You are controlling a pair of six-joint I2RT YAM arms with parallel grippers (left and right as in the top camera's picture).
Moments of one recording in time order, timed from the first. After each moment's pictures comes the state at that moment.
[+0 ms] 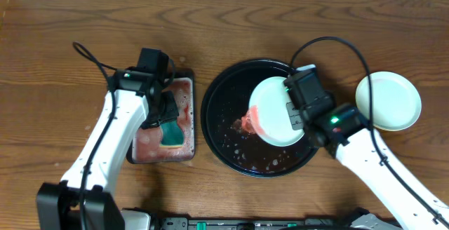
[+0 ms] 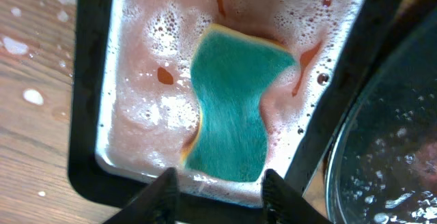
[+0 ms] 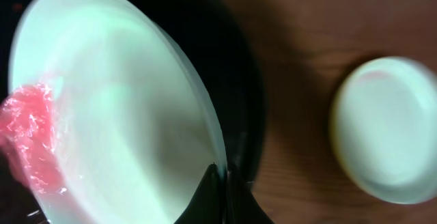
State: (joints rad) left arm -0.16 1.51 1.15 -1.10 -0.05 -0.48; right arm 0.57 1.32 1.03 -0.80 0.44 0.21
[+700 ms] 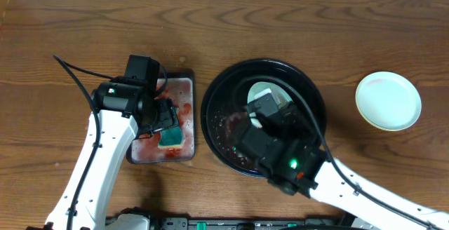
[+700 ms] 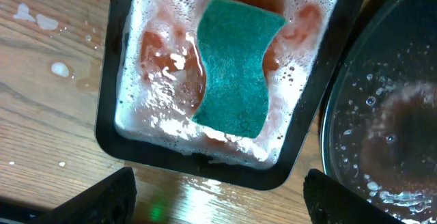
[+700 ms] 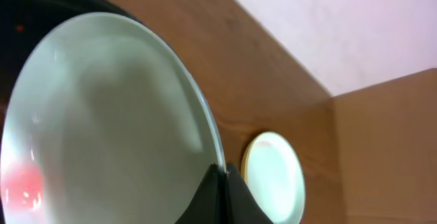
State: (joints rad) left arm -0.15 1.35 1.15 -1.21 -0.03 -0.47; right arm 1.03 1.32 1.03 -0.84 1.03 0.21
